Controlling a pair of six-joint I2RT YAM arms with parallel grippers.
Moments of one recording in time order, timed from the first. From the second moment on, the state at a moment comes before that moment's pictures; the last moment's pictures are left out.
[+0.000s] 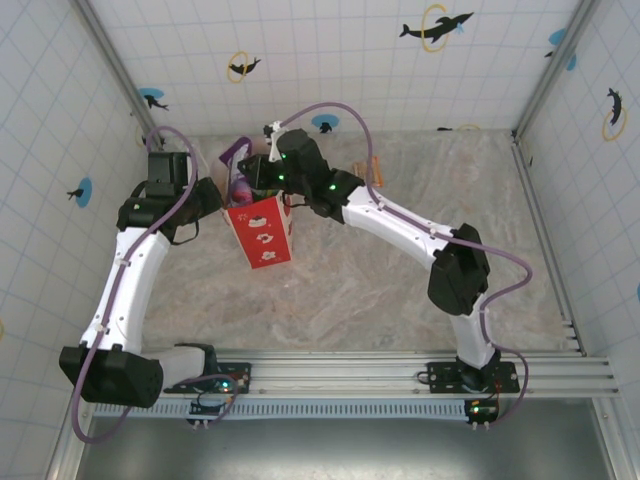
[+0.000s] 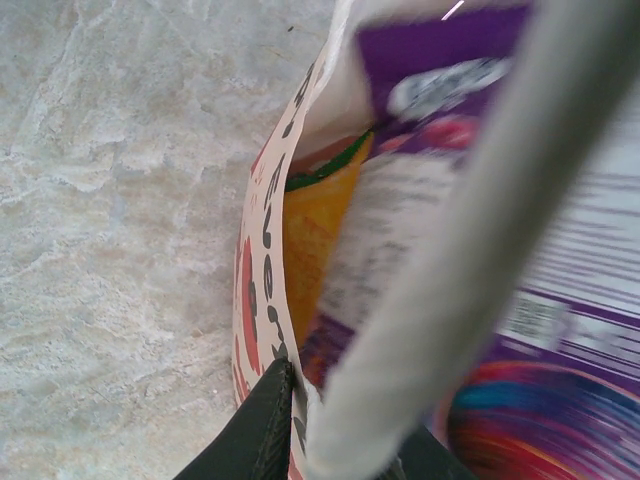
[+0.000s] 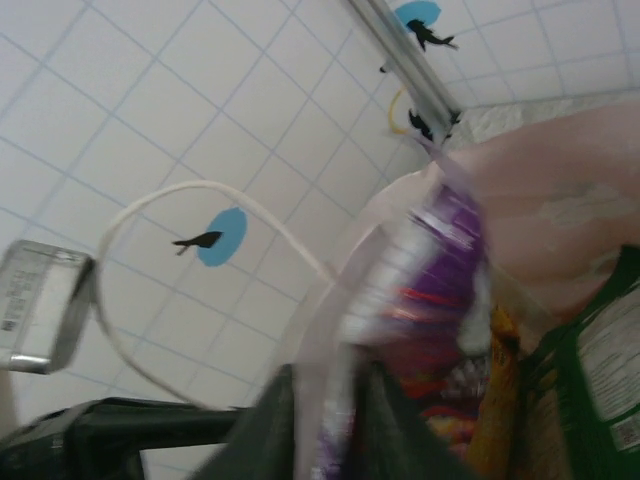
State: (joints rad) left arm -0.12 1.22 1.28 -0.87 0.08 -0.47; right arm 0.92 2.03 1.93 -0.17 -0.11 0.72
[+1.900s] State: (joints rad) left arm -0.12 1.16 1.28 -0.80 0.20 -0.41; right arm 0.37 1.74 1.34 -0.31 -0.25 0.36
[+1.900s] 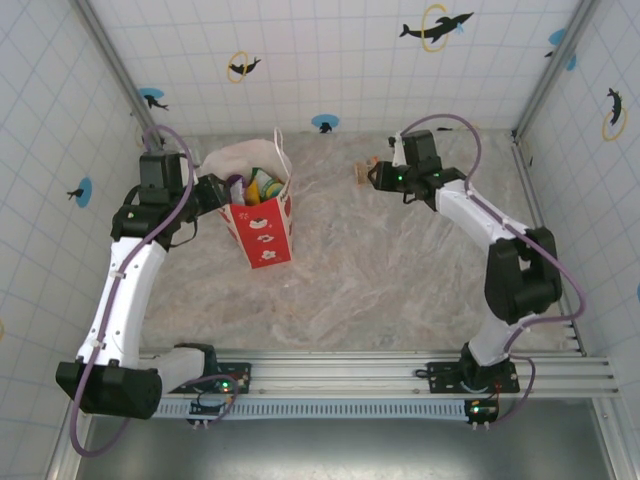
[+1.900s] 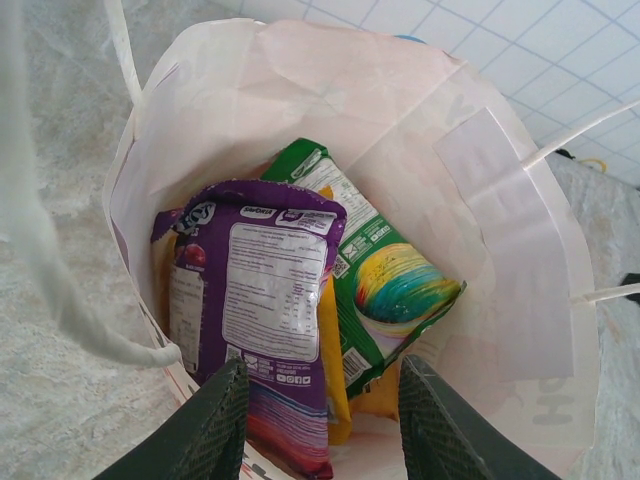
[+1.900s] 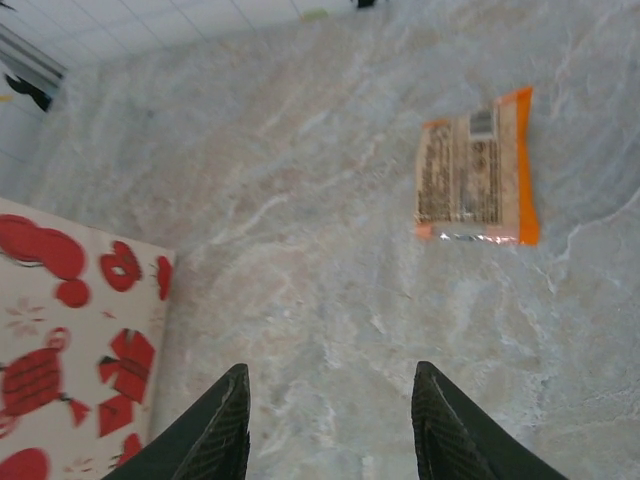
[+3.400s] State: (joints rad) left arm -0.12 1.17 1.27 -0.76 0.17 -0.37; right arm 0.21 2.52 1.99 -0.26 -0.46 0.30
